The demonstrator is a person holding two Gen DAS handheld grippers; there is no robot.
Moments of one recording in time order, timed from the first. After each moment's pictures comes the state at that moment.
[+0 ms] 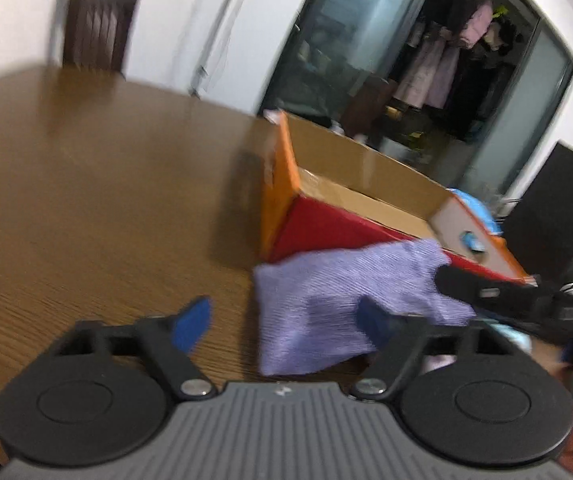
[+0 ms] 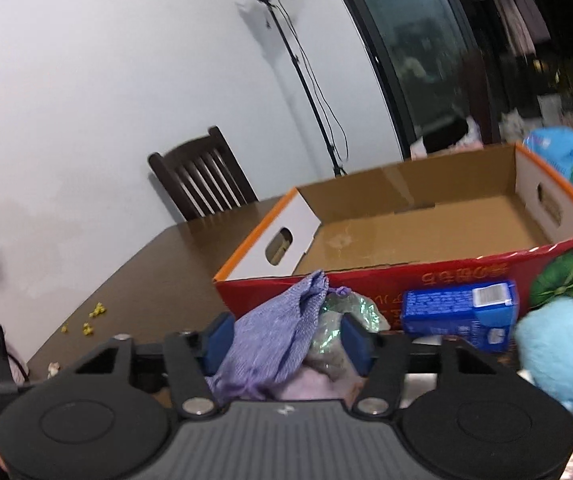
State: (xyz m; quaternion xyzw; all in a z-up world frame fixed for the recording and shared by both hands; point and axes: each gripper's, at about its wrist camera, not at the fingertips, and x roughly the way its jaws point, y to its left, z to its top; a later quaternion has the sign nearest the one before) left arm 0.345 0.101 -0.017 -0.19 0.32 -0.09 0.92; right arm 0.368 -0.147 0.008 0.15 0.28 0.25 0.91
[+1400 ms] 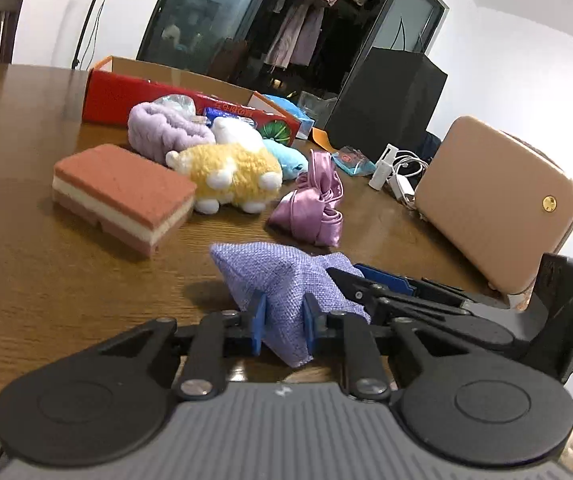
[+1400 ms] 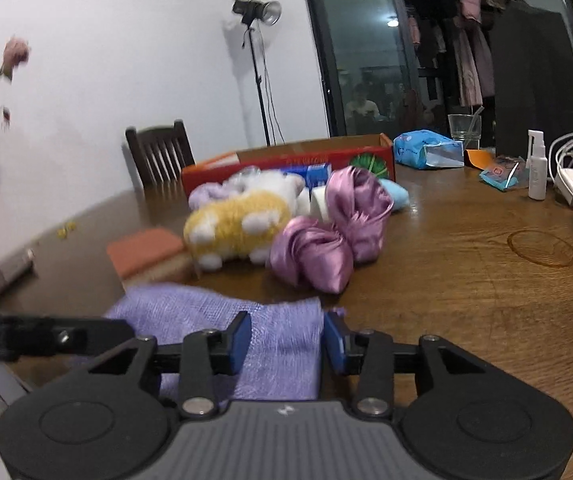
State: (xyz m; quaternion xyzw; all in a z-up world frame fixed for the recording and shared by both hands) left arm 0.114 -0.011 -0.042 -0.13 0.30 -0.26 0.91; right arm 0.110 -0.249 -0.053 0.04 0.22 0.15 0.96
